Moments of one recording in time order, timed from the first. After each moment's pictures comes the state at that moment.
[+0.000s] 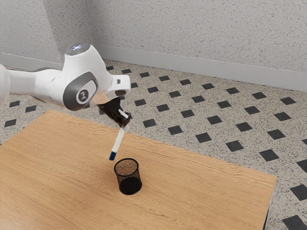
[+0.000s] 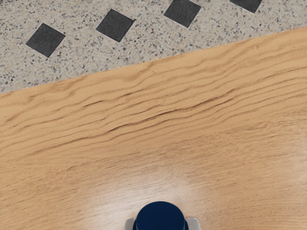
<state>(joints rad) -0.16 -0.03 0.04 -2.17 -0.05 2.42 0.15</state>
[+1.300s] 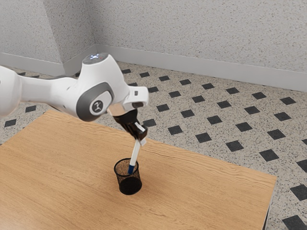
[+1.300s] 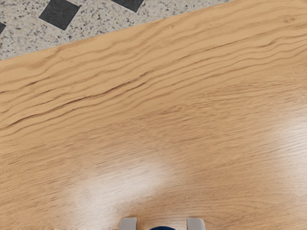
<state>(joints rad) -0.25 -0.02 0.01 -2.19 -0.09 2.41 0.12</state>
